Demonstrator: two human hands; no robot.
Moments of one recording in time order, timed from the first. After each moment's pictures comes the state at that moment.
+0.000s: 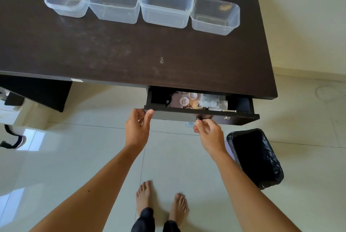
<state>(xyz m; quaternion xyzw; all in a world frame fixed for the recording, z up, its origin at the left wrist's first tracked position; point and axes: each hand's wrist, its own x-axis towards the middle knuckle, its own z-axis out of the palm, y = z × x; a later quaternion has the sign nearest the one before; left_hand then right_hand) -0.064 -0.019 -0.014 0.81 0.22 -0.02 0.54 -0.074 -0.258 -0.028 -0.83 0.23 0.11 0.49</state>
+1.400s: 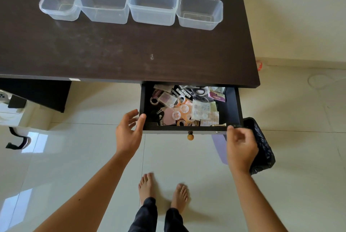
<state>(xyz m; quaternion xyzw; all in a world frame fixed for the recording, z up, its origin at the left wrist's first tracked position) -0.109 -0.012 0.012 0.82 0.20 -0.02 0.53 -0.158 -0.320 0.029 -0.81 0.35 -0.19 0.44</state>
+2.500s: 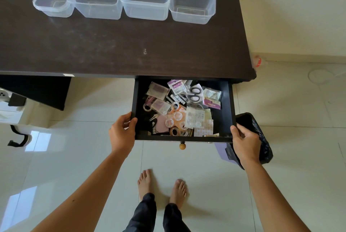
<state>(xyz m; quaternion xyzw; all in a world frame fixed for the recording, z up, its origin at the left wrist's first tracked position) -0.125 -0.017 0.002 0.83 0.26 -0.01 0.50 -0.164 -0.385 0.014 -0.83 0.34 0.01 0.43</state>
